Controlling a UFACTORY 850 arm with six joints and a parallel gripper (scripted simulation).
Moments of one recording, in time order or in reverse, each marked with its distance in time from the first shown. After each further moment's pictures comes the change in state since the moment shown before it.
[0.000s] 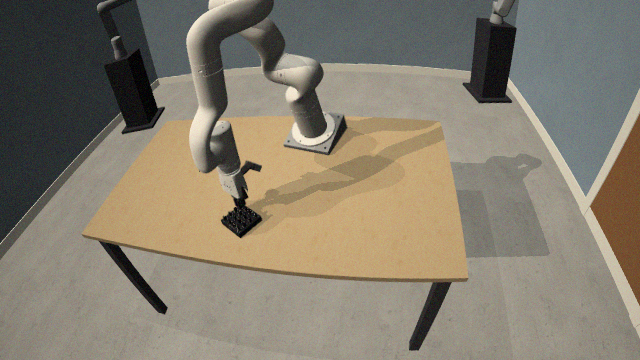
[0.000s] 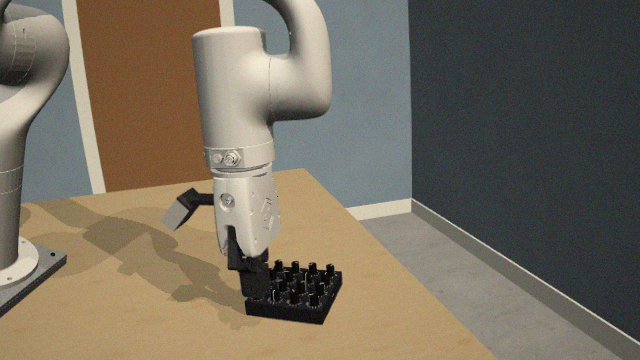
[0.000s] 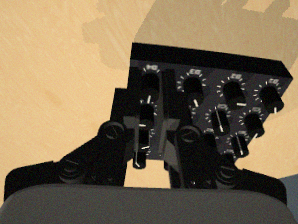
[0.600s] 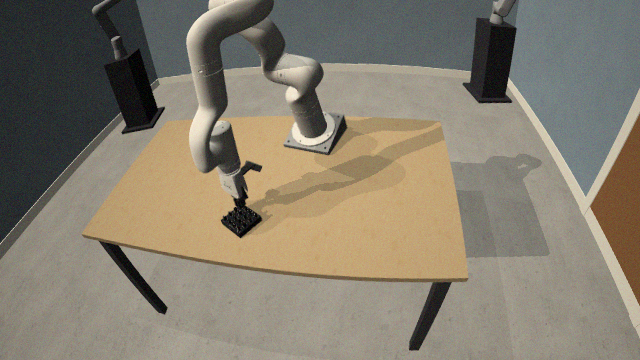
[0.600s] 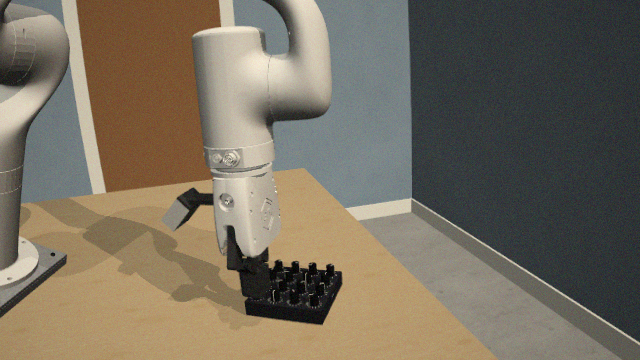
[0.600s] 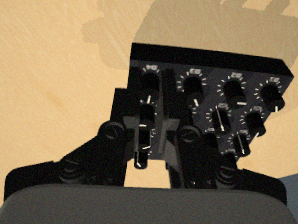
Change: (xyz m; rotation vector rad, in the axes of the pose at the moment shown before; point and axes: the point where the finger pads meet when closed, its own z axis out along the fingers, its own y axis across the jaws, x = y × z) arm 0.000 0.000 0.000 0.000 -0.001 0.016
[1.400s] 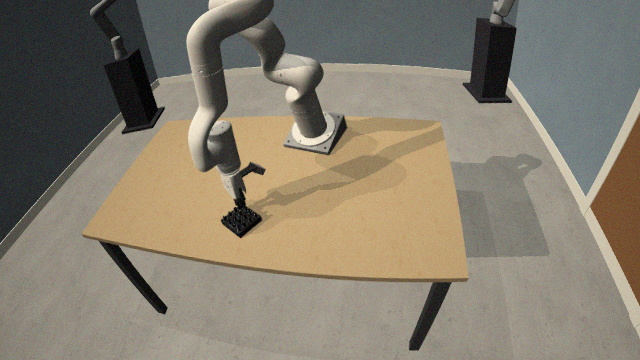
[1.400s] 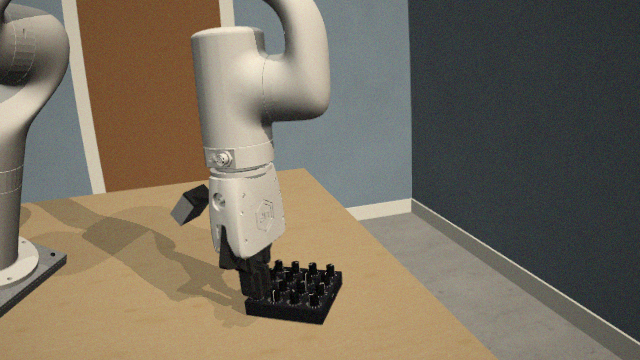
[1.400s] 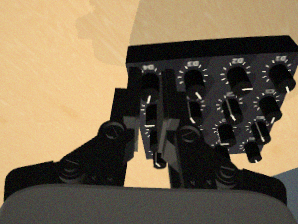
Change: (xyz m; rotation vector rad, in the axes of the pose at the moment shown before) arm 0.000 0.000 0.000 -0.001 -0.004 0.203
